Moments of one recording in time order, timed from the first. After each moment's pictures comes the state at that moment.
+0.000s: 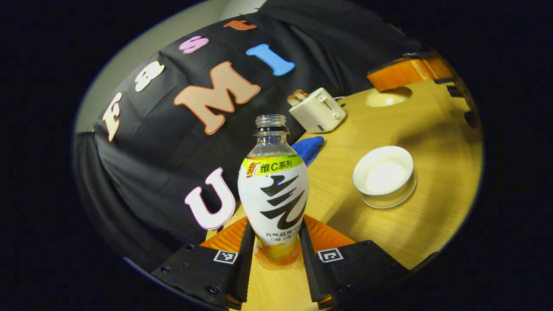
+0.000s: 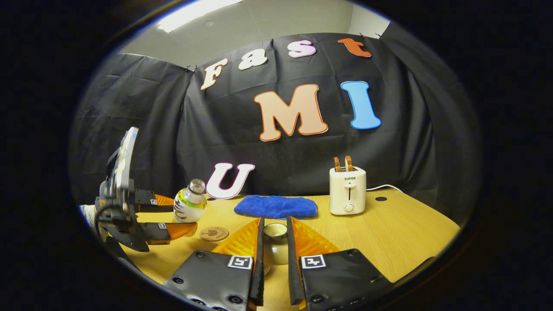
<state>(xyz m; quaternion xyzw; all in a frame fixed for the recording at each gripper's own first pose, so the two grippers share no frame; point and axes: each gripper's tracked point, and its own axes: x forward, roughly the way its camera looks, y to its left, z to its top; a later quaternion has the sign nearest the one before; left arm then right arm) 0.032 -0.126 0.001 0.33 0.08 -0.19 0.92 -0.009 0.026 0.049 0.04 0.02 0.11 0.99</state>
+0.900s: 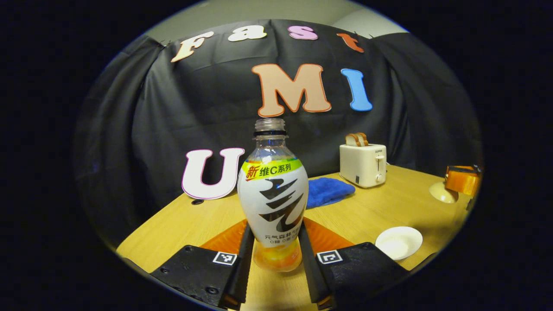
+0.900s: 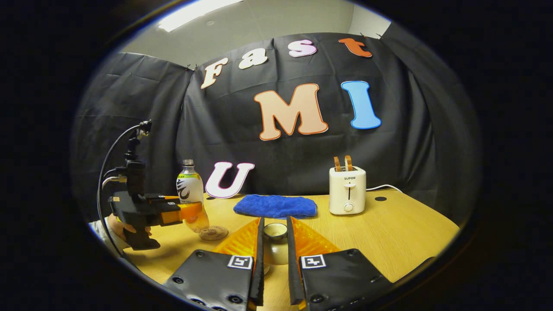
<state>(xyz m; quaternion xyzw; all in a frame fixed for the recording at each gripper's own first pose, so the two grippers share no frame) 0.081 -0.111 0.014 0.02 0.07 -0.13 0.99 -0.009 0.023 0.049 0.03 0.03 0.11 0.99</state>
